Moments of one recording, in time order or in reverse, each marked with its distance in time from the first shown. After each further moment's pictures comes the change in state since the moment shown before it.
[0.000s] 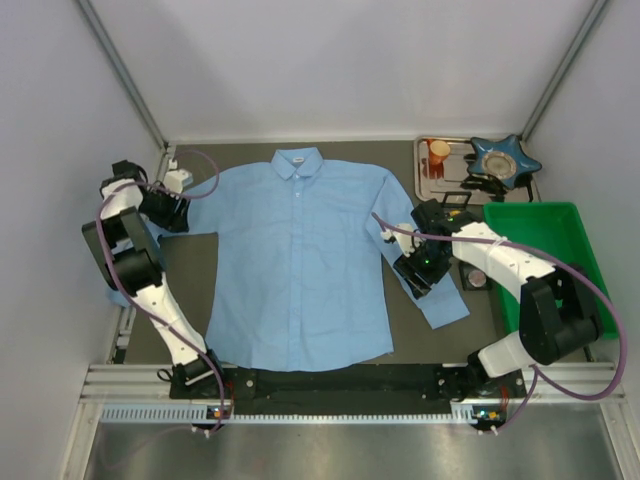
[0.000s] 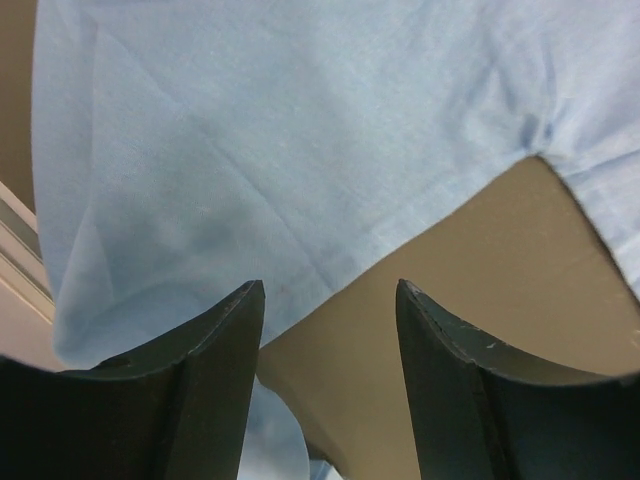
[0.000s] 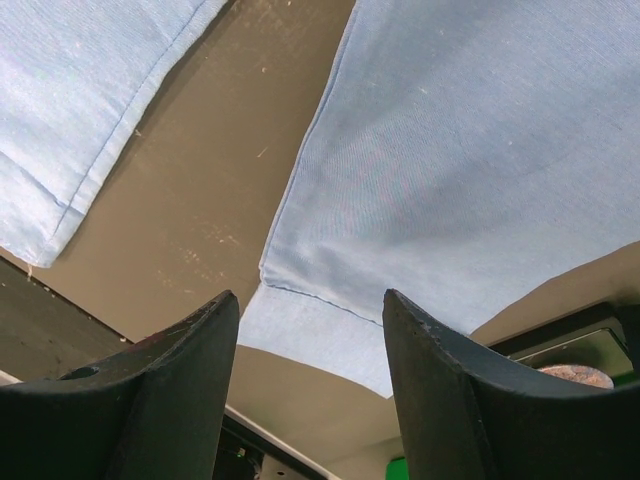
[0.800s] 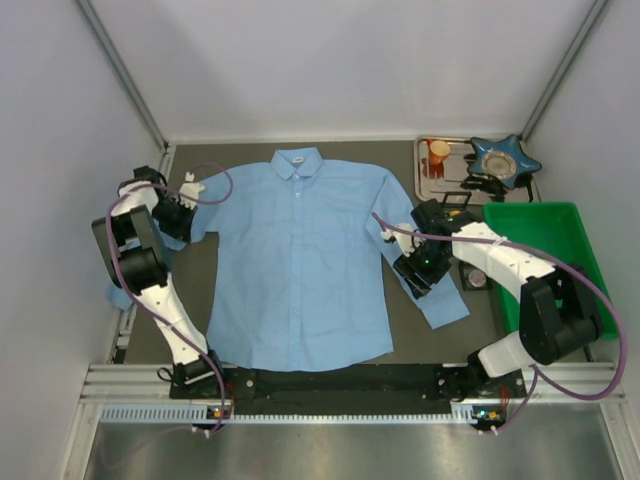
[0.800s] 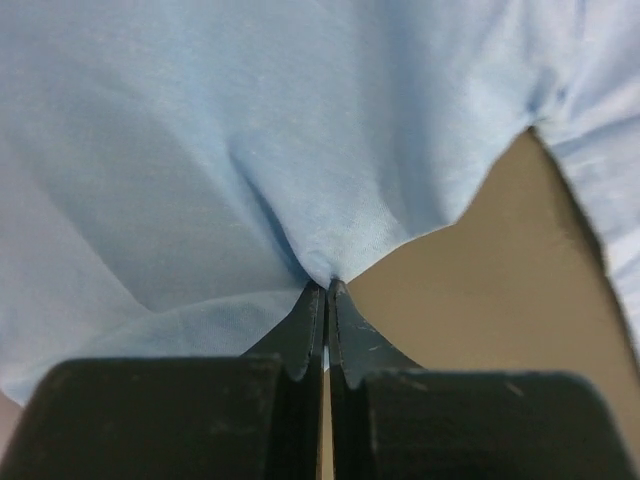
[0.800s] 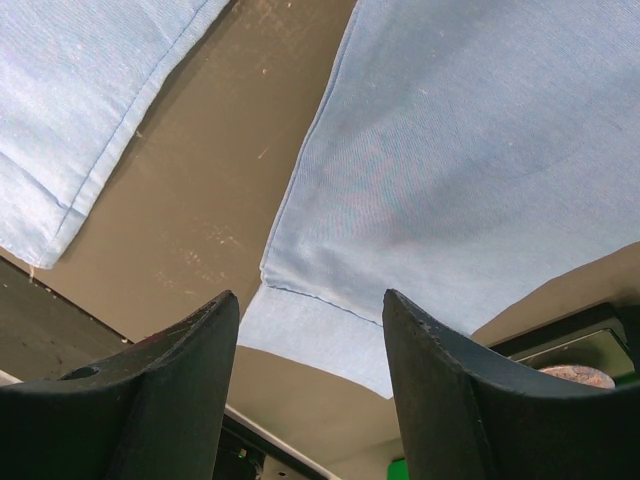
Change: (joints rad) left arm -0.061 0.018 -0.064 -0.017 -0.167 -0.051; right arm 0.000 0.000 0.000 0.001 -0.002 0.006
